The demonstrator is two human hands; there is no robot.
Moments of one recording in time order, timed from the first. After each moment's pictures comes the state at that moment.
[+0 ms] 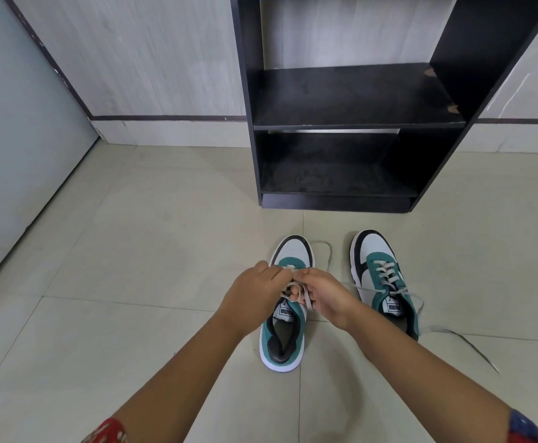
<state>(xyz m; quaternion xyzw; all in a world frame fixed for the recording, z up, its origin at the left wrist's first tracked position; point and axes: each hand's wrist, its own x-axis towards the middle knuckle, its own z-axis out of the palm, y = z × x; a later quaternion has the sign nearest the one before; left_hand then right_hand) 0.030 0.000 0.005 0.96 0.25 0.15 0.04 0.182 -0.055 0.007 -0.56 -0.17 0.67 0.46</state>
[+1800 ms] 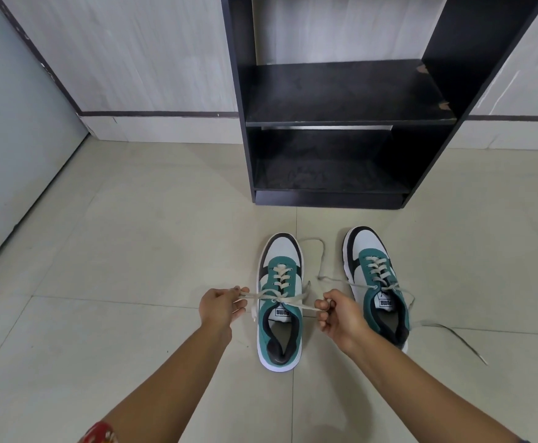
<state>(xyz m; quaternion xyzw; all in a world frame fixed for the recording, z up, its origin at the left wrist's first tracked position) 0.008 -0.002 -0.033 0.27 0.67 0.29 0.63 0.192 -0.100 -0.020 -0.61 0.03 0.60 0.51</state>
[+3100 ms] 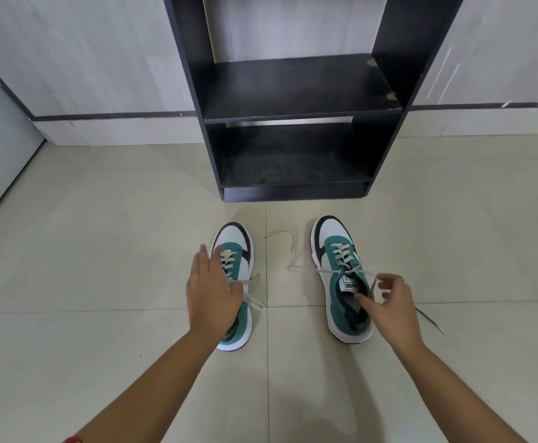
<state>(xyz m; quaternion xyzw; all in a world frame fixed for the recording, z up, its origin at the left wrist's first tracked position) 0.039 -0.027 -0.003 0.76 0.58 0.15 0.24 0.278 -0.187 -0.018 -0.87 -0.21 0.24 0.36</state>
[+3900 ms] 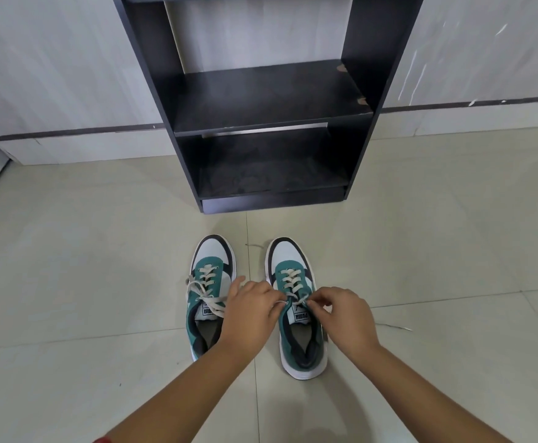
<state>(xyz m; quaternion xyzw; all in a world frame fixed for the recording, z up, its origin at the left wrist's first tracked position) 0.101 -0.055 -0.014 0.92 0.34 0.09 0.16 0.248 -0.162 -0.008 -0.85 -0.44 0.17 0.22</state>
